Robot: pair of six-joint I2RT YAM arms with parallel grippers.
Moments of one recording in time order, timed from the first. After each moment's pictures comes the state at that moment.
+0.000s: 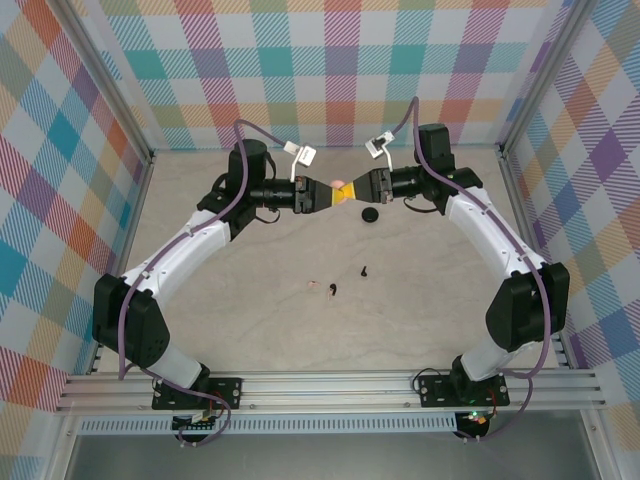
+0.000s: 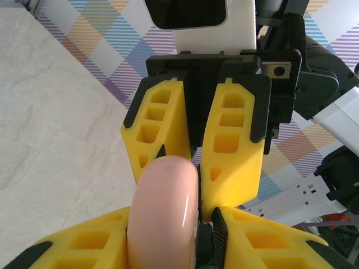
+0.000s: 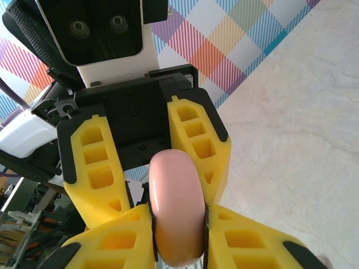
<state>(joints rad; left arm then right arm) -0.48 1.55 1.35 -0.10 0.96 -0.51 0.32 1.61 1.48 -0.47 -1.23 0.28</state>
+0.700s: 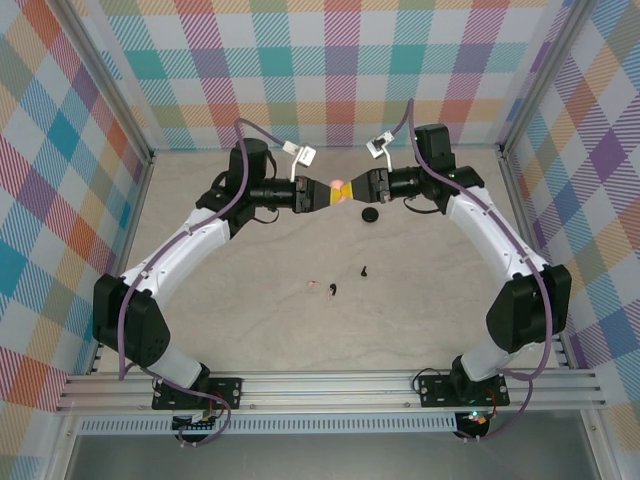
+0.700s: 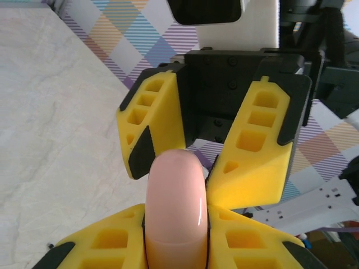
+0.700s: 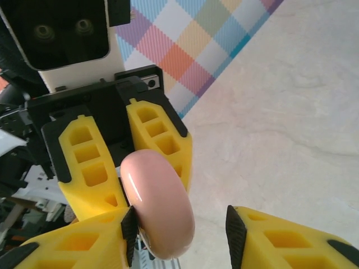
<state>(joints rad) -0.47 1.55 1.37 -0.19 0.89 -0.44 0.33 1.59 1.50 -0.54 -1.08 0.23</state>
